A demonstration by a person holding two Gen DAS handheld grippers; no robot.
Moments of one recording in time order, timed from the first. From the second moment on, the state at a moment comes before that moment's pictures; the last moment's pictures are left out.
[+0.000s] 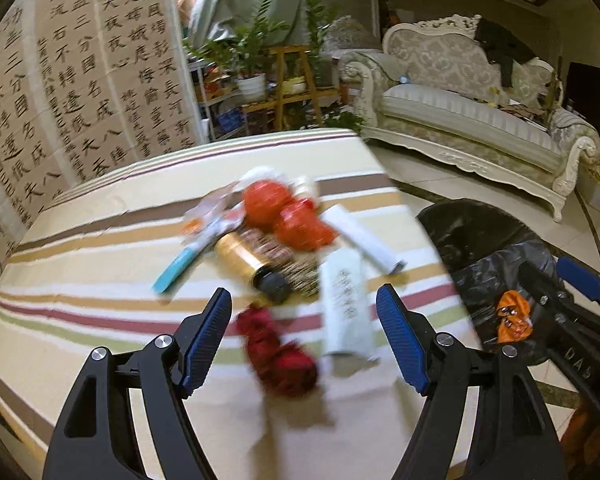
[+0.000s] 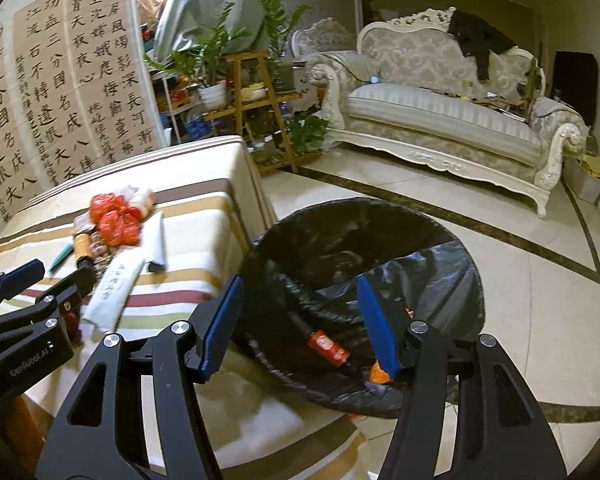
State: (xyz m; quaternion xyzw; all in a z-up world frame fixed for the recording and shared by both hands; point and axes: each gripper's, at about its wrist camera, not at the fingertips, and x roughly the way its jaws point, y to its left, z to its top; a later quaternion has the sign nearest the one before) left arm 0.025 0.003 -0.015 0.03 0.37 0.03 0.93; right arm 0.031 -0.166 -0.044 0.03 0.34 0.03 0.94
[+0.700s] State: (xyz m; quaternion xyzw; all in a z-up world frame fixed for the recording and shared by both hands) left arm 0.022 0.037 -0.043 -0.01 0.43 0.01 0.90; right arm 0.025 -0.122 -0.046 0.01 0.35 0.08 0.93
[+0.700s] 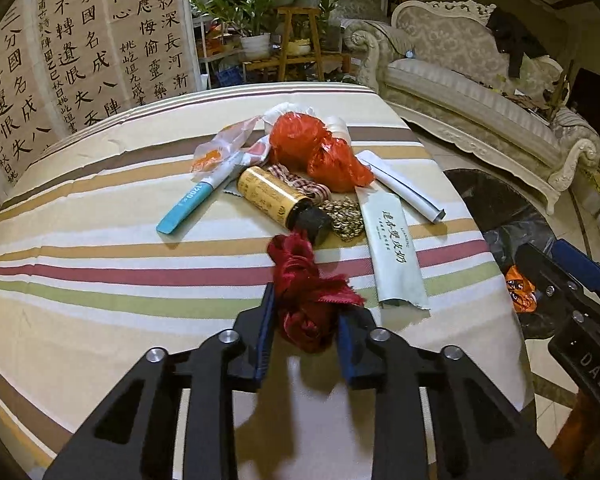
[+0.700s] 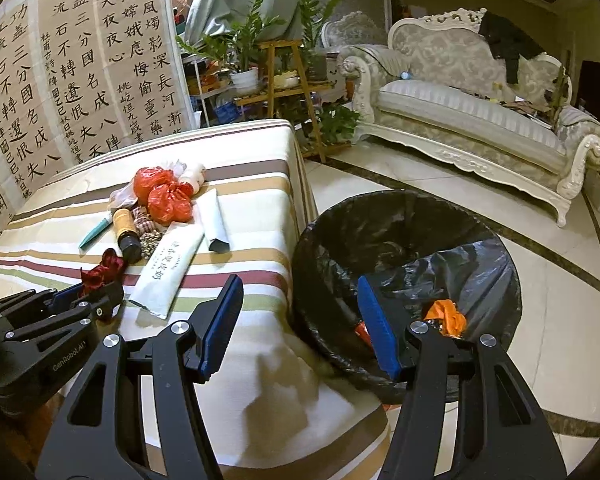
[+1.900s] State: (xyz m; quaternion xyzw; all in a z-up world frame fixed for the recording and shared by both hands) left arm 0.014 0.130 -0.027 -0.02 0.39 0.09 0.92; right arm 0.043 -0.020 -0.059 -0.06 0.42 0.14 0.89
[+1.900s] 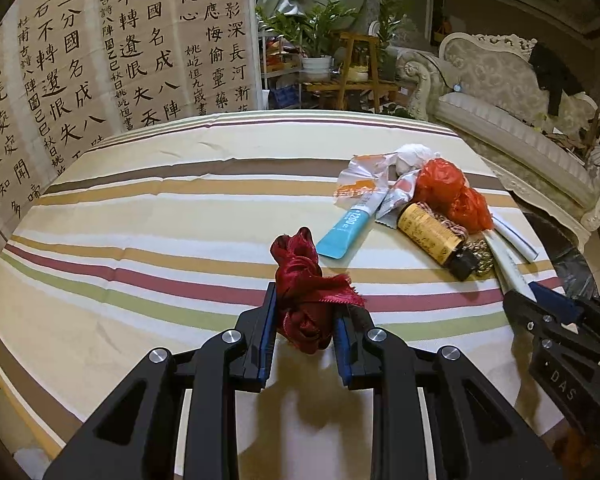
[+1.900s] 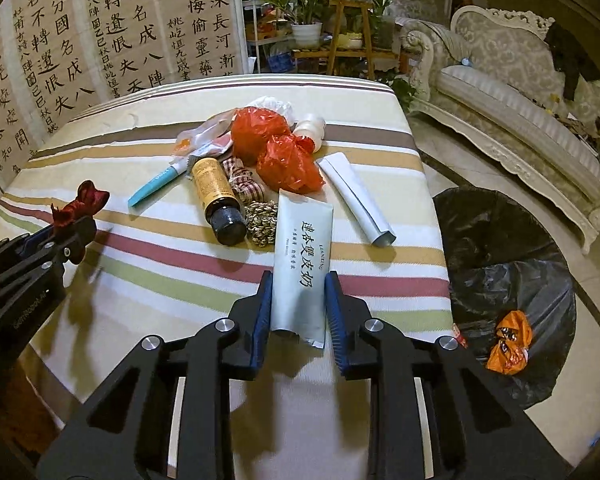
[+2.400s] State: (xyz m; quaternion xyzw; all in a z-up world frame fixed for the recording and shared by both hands) left arm -0.003 0.110 -0.019 -0.02 0.37 0.07 0.93; right arm 0.015 -0.042 -0.039 -0.04 0.38 0.15 0.91
